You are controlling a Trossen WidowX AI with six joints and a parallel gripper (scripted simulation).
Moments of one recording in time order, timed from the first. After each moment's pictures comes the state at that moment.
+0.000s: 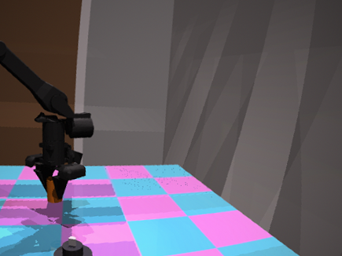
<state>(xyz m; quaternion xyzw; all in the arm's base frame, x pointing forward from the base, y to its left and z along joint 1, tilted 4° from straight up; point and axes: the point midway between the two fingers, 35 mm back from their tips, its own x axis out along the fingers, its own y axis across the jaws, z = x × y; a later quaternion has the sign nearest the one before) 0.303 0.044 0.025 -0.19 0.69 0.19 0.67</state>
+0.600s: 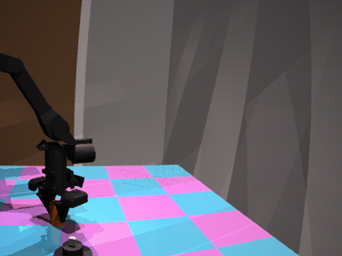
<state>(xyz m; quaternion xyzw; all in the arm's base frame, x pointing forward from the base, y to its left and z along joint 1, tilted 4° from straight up) 0.304 0.043 -0.045 -0.18 0.69 0.20 0.67</state>
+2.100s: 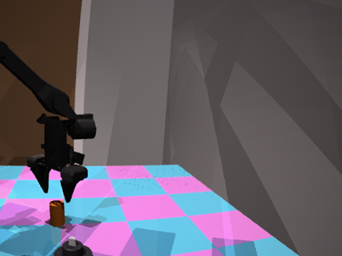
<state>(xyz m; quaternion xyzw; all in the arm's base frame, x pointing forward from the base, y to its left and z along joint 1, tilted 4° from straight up) 0.307 0.041 0.022 -0.18 0.69 0.20 0.67</state>
